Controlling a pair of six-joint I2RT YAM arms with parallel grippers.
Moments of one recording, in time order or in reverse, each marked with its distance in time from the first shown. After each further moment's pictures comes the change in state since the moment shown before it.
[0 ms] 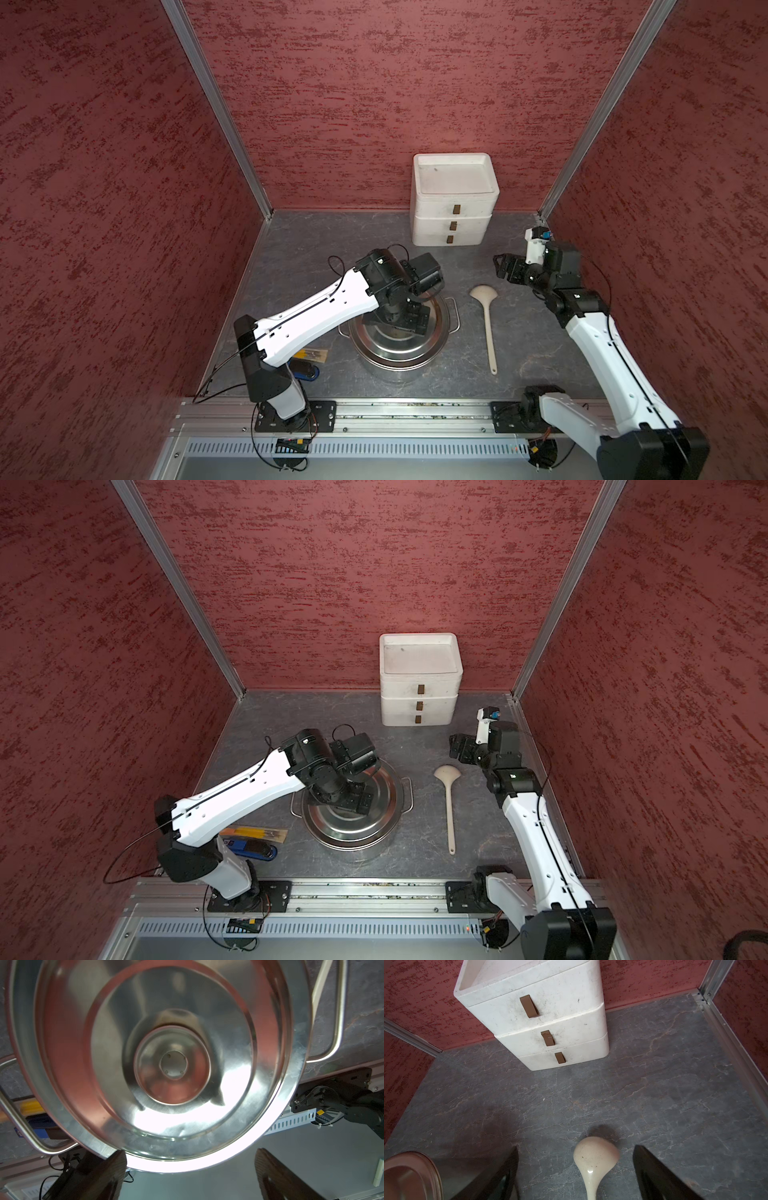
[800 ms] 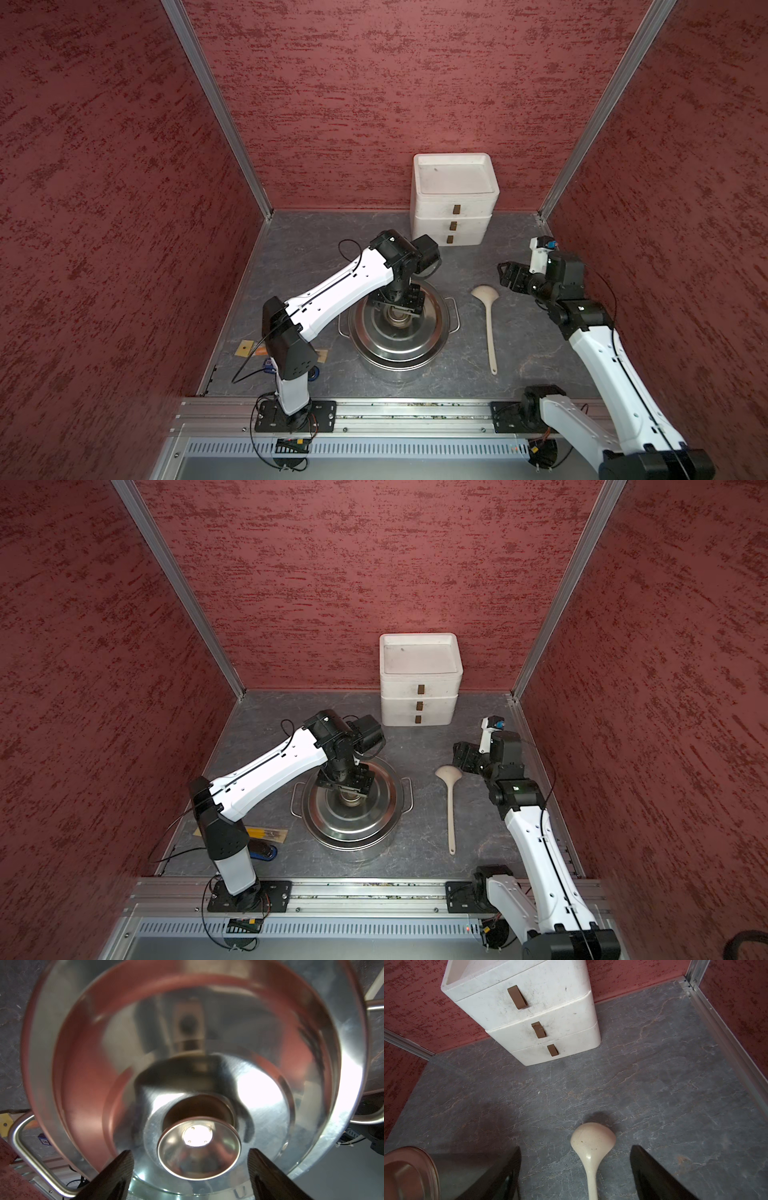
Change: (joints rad) left arm 0.140 0.179 0.103 -0.031 0.026 0.167; right arm 0.000 -0.084 -0.058 -0.038 0.050 0.043
